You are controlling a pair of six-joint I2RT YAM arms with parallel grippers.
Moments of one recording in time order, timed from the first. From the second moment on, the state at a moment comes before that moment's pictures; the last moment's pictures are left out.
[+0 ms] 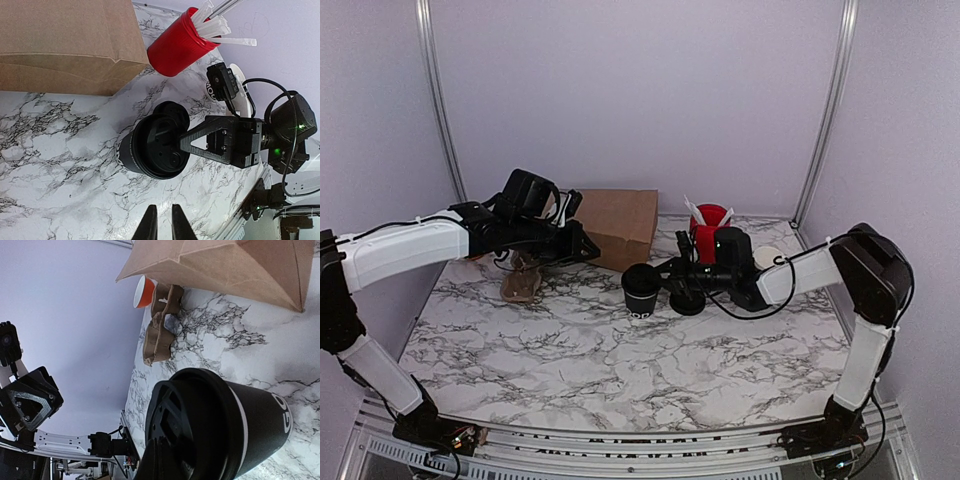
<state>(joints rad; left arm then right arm) -0.69 1.56 1.27 -0.38 0.27 -0.60 0.62 1.86 0.93 0.63 -0.62 1.06</state>
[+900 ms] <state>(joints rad) -0.69 1.76 1.26 0.08 0.62 -0.85 0.61 1.59 1.00 0.43 -0.57 0.96</state>
